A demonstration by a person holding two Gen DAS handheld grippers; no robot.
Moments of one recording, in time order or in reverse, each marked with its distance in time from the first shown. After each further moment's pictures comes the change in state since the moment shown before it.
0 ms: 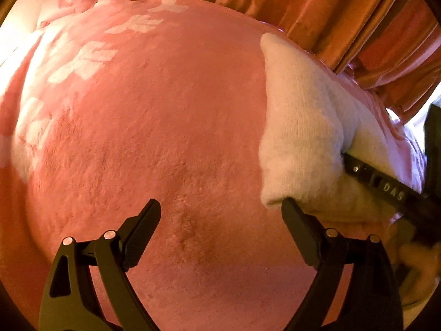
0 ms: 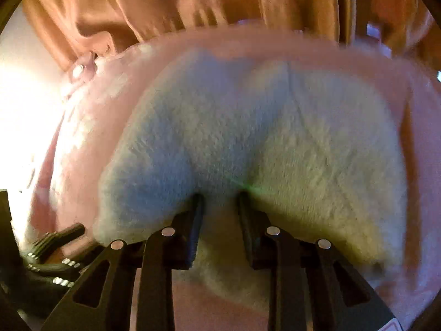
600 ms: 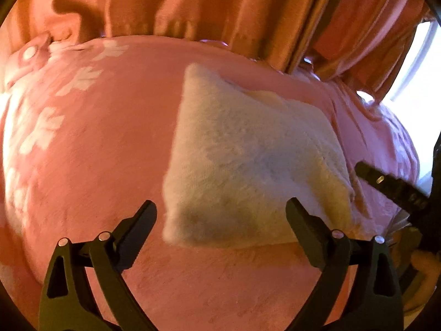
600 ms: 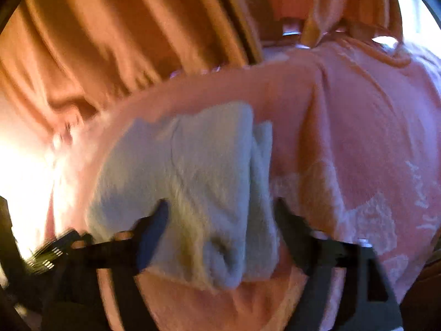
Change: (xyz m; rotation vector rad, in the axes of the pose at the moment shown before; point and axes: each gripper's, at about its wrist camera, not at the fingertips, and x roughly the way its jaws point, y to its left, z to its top) left arm -0.009 -0.083 0.033 0.199 -0.060 -0.064; right arm -0.113 -0.108 -0.009 0.263 -0.191 -0.096
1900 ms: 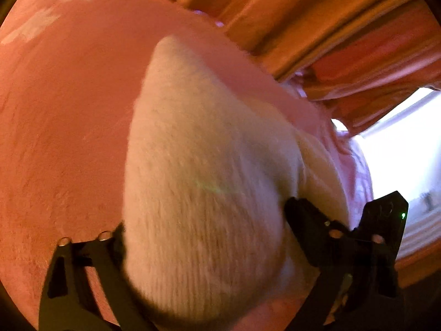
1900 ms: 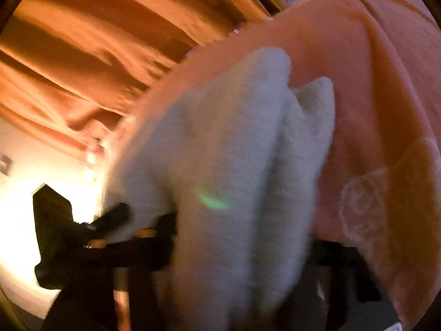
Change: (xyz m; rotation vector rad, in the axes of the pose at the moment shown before) left arm 0.068 0.029 0.044 -0.245 0.080 -0.350; right arm 0.089 -0.006 0.001 0.205 0.126 0.390
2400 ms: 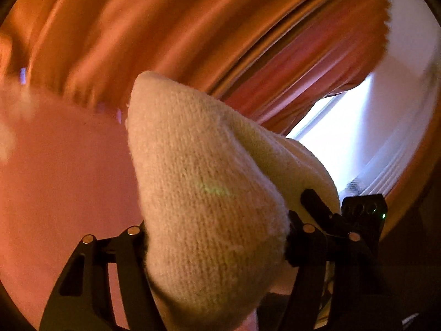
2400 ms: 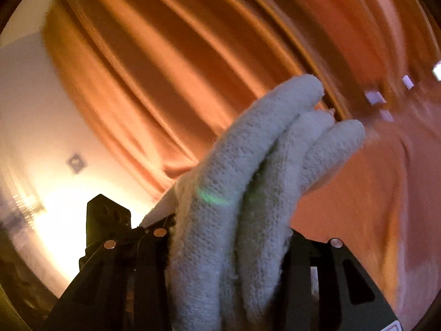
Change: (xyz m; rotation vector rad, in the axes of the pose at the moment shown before) left arm -0.204 -0.089 0.027 0.273 -0.294 -0.339; right arm -0.168 0.176 0.001 -0.400 -0.391 0.252
